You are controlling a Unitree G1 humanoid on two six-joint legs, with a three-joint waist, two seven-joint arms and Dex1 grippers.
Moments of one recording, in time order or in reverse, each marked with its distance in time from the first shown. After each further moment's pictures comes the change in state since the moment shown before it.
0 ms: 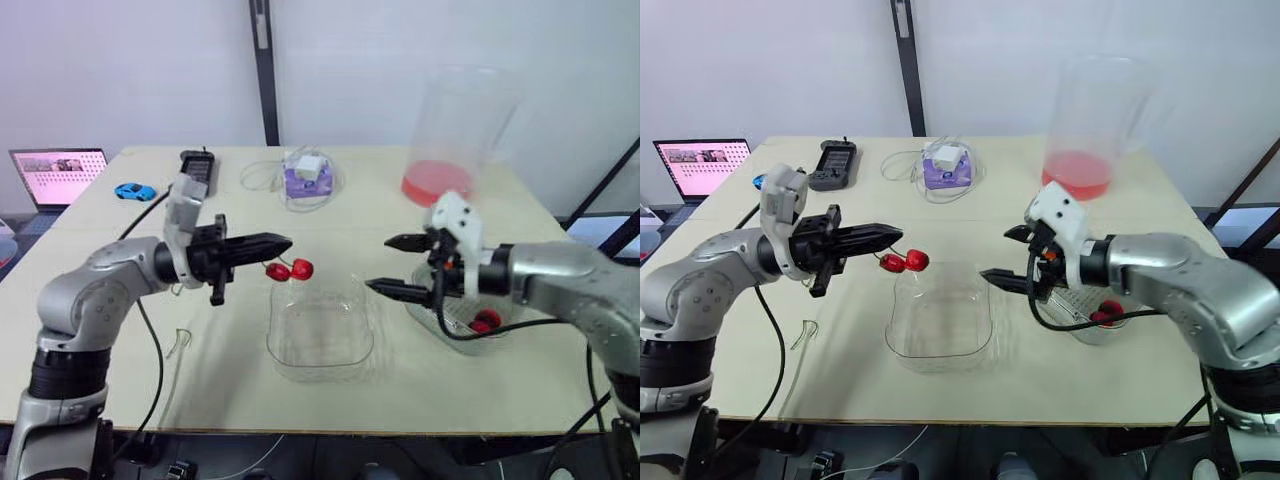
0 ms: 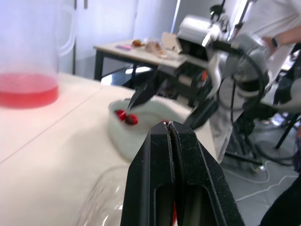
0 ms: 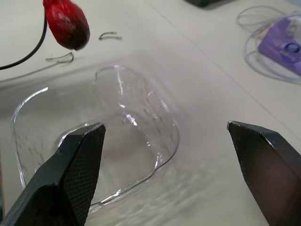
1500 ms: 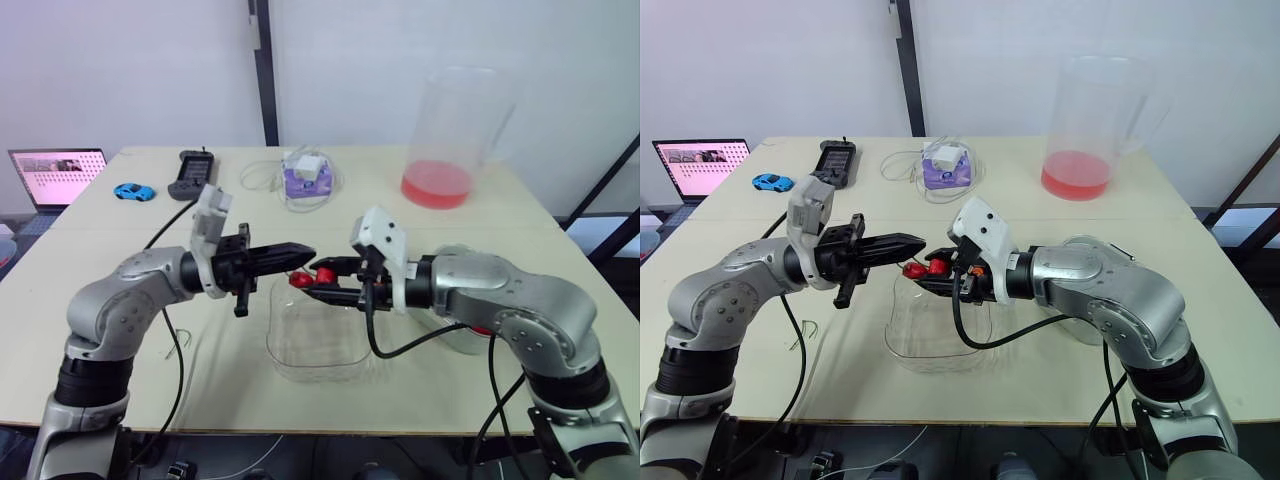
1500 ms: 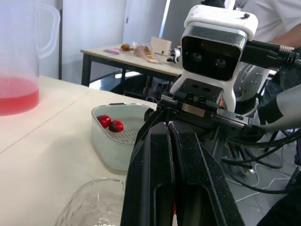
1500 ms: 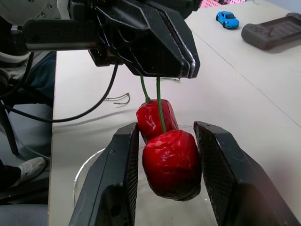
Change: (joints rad) left arm 0.011 -0.059 -0.053 -0.038 0.005 -0.007 0.033; right arm -0.110 0.248 0.154 -0.054 -0.017 0.079 -0.092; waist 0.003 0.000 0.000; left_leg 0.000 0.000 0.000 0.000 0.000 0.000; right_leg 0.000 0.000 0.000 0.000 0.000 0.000
